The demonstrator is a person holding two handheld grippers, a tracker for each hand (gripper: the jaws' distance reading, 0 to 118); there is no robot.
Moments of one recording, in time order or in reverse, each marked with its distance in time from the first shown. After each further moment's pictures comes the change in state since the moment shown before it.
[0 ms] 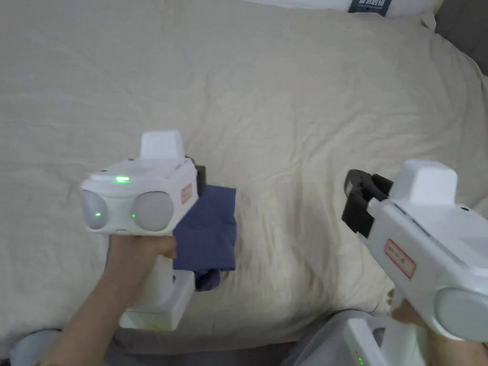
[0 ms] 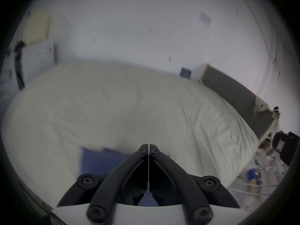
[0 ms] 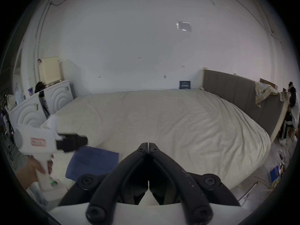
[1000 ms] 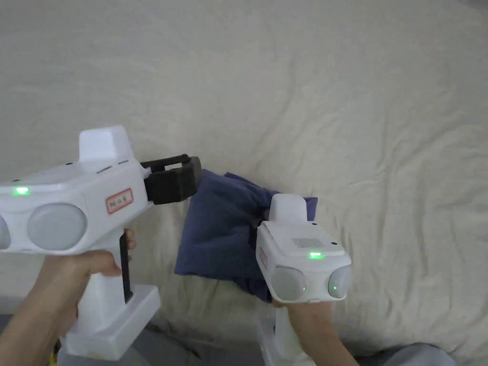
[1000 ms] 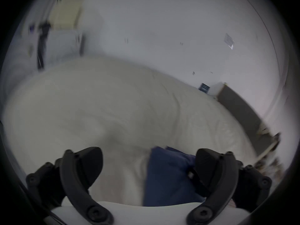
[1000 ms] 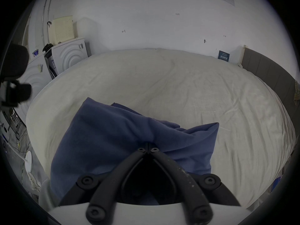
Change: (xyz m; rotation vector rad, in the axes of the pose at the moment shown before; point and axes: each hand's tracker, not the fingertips) left arm -0.170 -0.012 0.000 -0.157 -0.085 0.307; right arm -0.175 -0.104 -0.186 -0.315 0.137 0.114
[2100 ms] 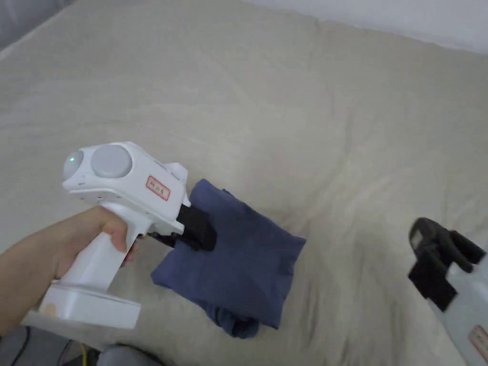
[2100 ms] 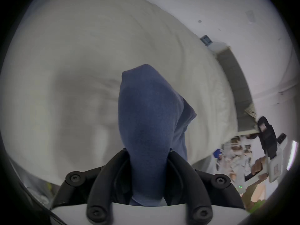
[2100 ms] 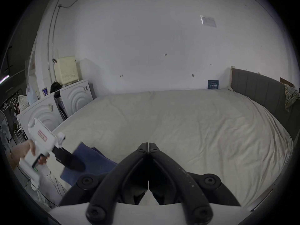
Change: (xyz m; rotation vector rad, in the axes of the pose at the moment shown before) left arm -0.046 0.077 -0.023 -0.565 0.039 0.013; right arm 0.080 0.083 0.153 0.327 0.045 -0.088
